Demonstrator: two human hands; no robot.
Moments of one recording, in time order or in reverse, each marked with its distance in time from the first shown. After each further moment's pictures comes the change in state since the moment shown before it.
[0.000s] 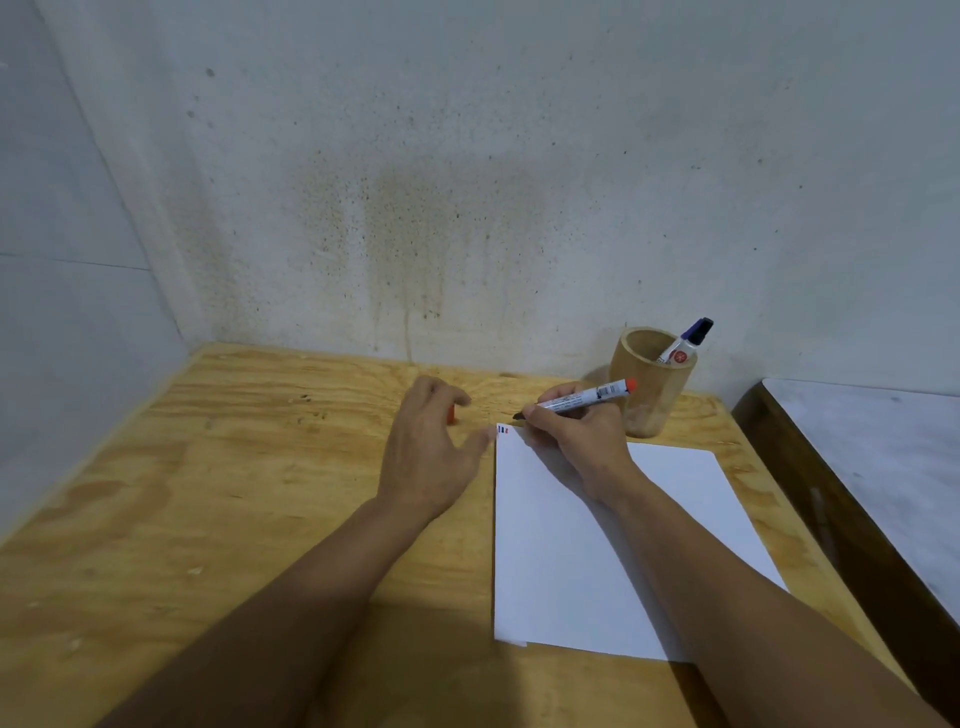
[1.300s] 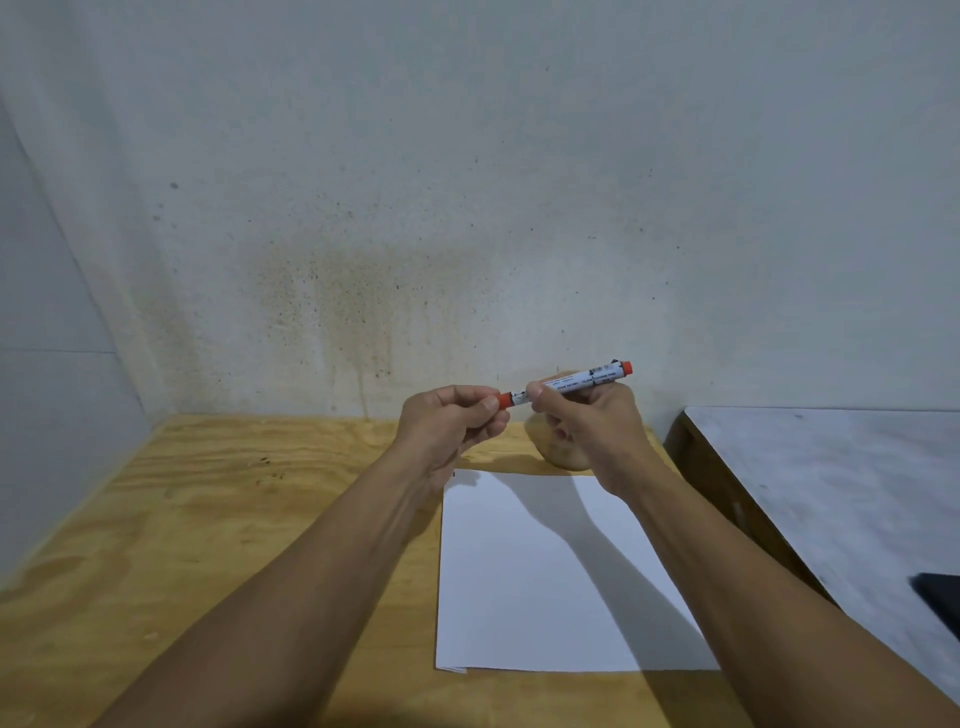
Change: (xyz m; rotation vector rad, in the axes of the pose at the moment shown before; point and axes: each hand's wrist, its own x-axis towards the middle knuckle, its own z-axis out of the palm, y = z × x) left_hand 0.037 0.094 -0.004 -1.037 -0.265 -0.618; right_hand -0.020 -0.079 -0.052 -0.035 -0.008 -0.083
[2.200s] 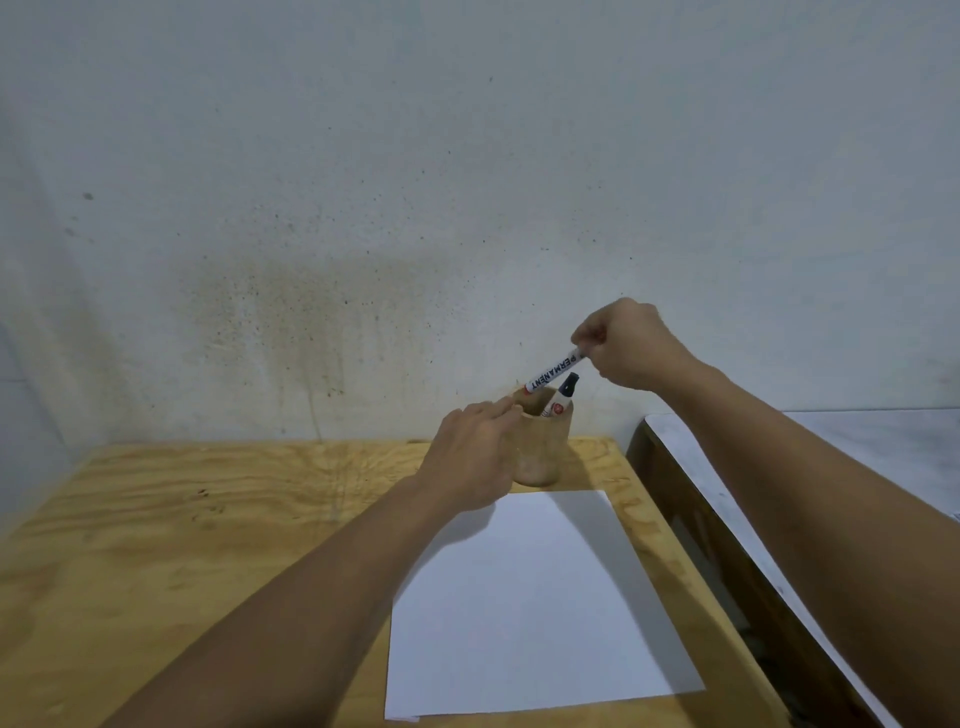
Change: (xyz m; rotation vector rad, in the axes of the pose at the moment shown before) left_hand 0.041 -0.044 0.043 1.481 -0.288 0.680; right_hand 0.069 -0.072 -0.071 -1.096 0.070 -0.141
